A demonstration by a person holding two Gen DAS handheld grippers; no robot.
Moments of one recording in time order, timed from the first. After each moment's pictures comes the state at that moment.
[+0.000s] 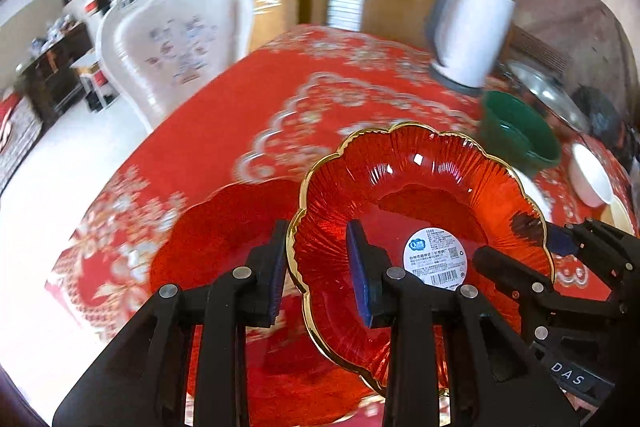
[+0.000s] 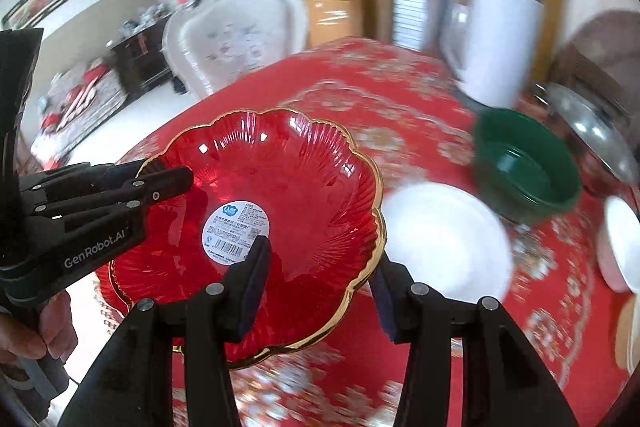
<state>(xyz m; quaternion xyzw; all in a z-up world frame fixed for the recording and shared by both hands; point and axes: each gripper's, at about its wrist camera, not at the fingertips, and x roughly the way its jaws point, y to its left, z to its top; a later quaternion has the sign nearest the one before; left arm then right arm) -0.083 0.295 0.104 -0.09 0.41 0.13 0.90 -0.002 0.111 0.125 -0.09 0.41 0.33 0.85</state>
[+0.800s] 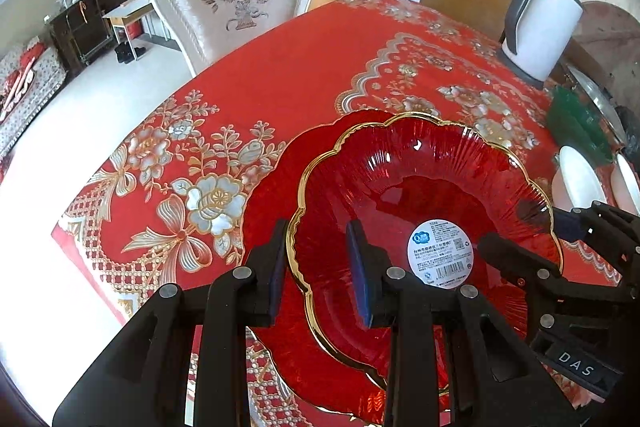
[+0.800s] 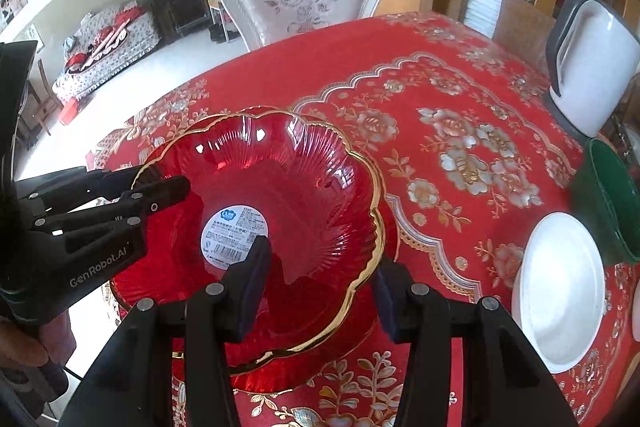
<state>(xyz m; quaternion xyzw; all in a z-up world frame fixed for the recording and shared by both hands) -0.113 0.364 0.051 -0.13 0.45 0.18 0.87 -0.017 0.216 0.087 -0.16 0.45 0.38 0.80</state>
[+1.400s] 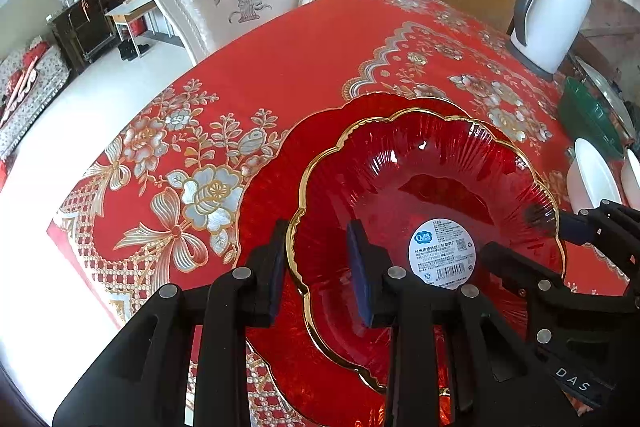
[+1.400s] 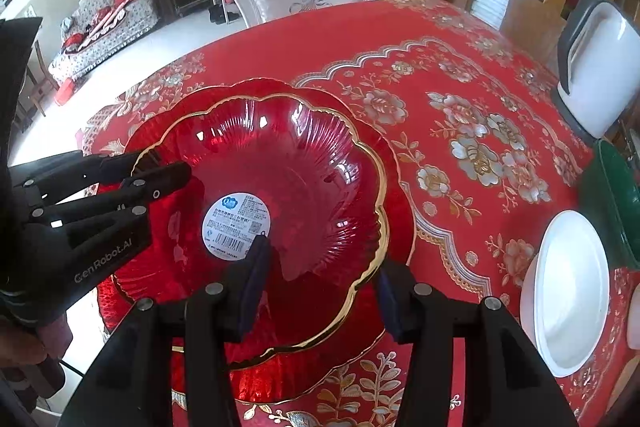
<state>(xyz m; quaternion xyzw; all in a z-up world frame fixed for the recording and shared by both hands) -0.108 0.365 0.036 -0.12 0.45 0.19 0.86 -0.019 0.226 0.074 -0.19 0.46 0.37 0.78</state>
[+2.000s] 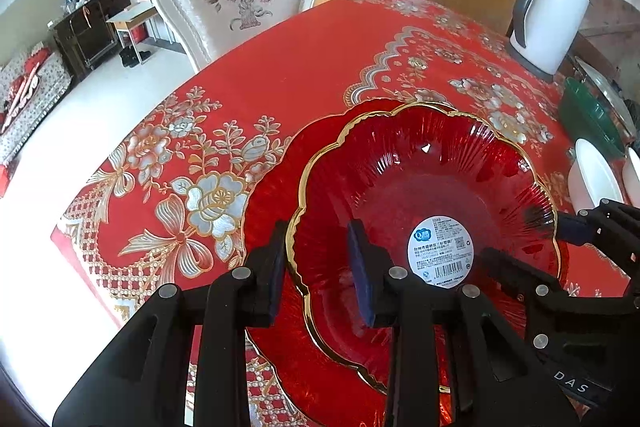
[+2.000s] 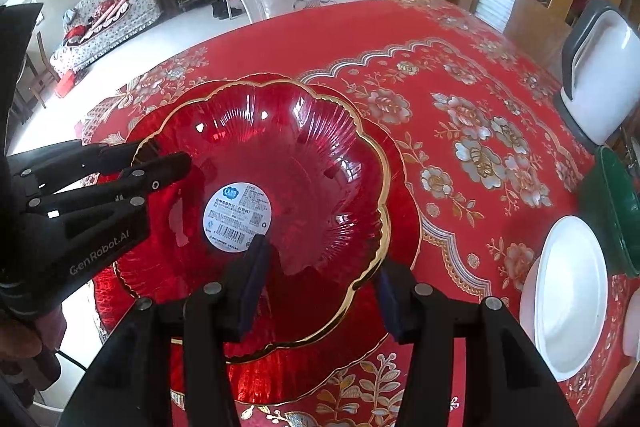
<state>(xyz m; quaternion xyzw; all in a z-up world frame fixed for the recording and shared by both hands) -0.108 0.365 0.039 -0.11 0.45 0.19 0.87 -0.020 0.230 0.072 -0.20 0.46 0.38 0.78</state>
